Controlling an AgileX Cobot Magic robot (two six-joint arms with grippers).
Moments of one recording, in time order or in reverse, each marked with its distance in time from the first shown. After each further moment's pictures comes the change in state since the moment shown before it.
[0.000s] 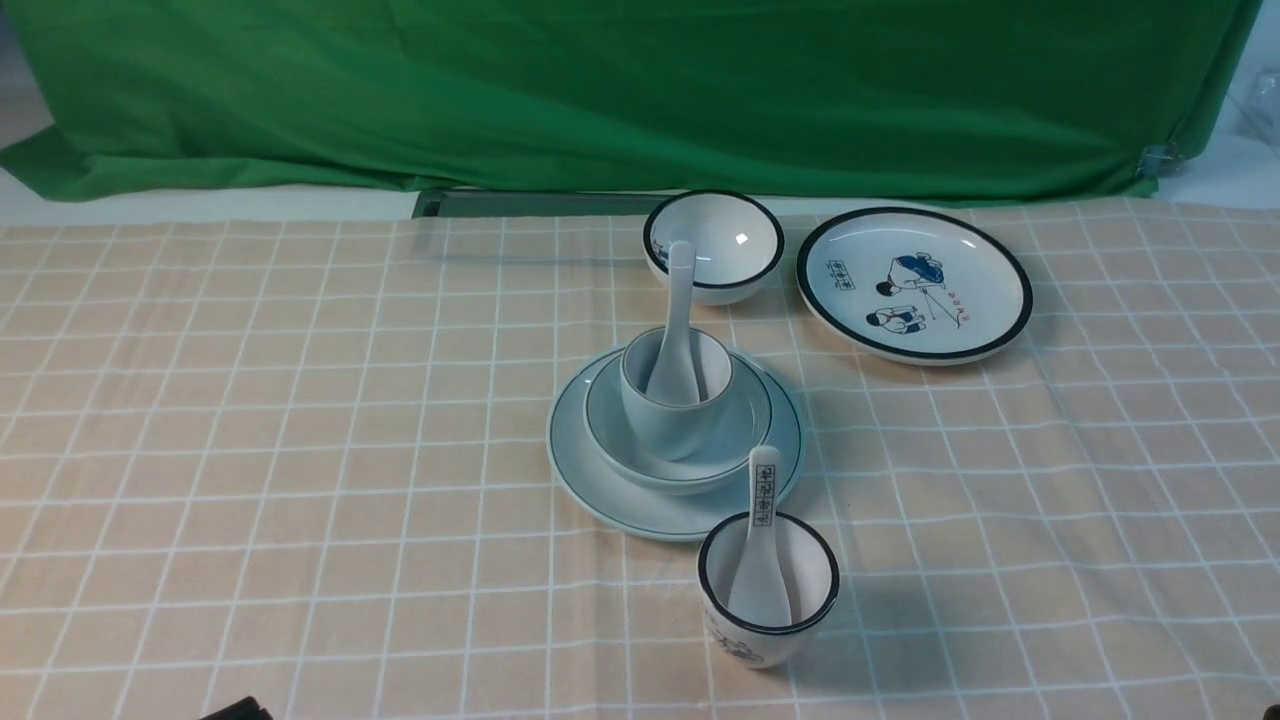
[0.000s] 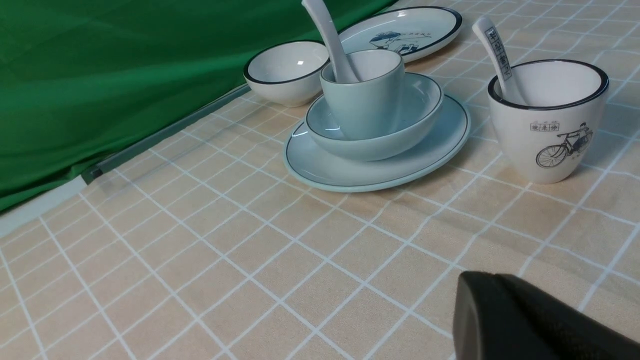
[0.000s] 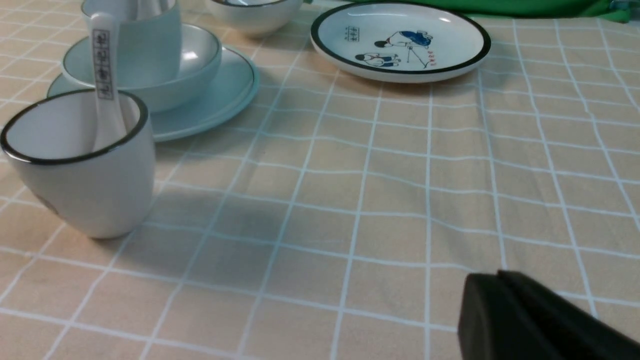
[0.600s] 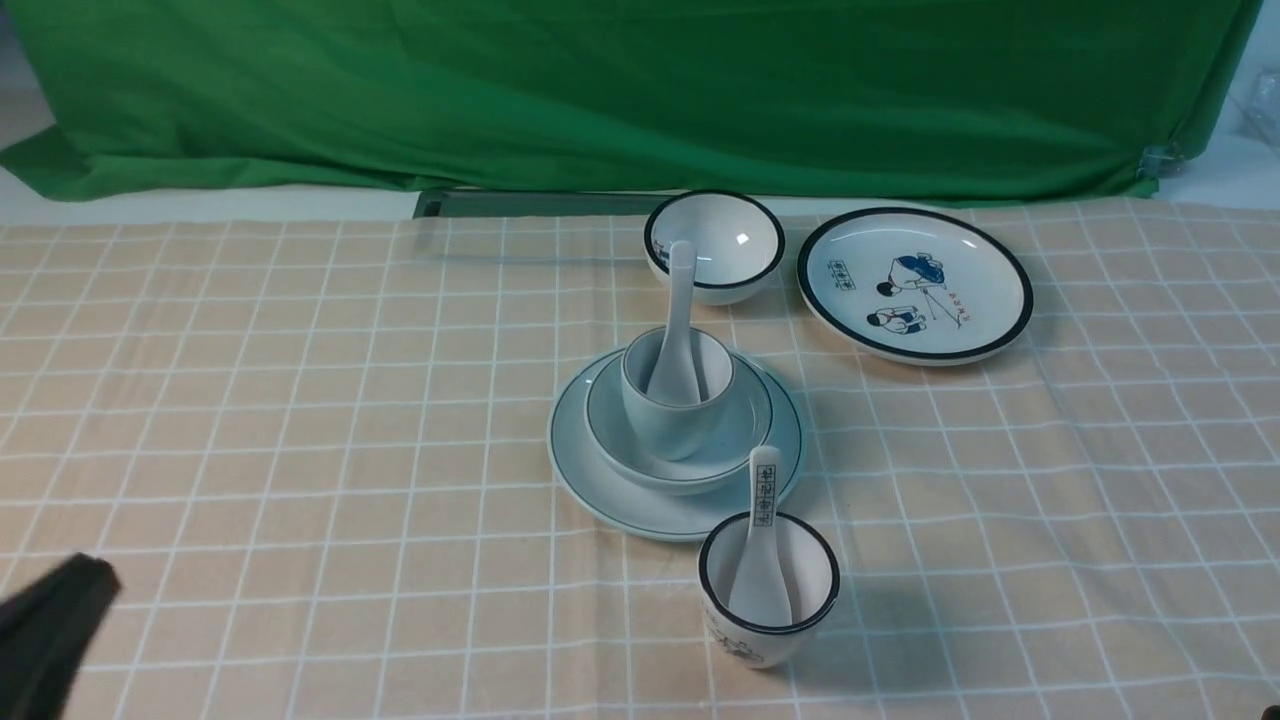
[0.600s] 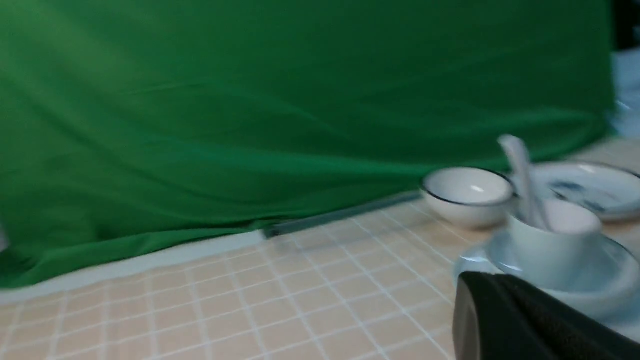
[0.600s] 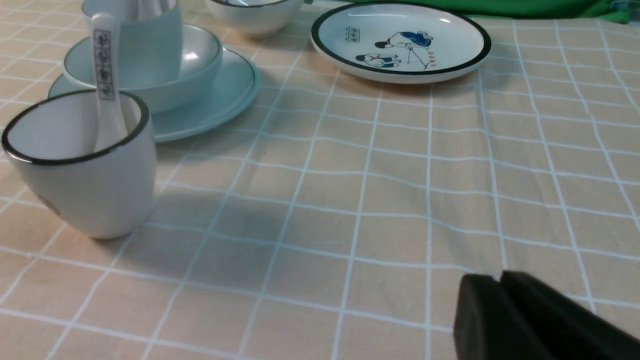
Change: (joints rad) right arm 0.000 -0.001 0.000 0.000 0.000 0.001; left arm 0.363 -0.044 0.000 0.025 -0.240 -0.253
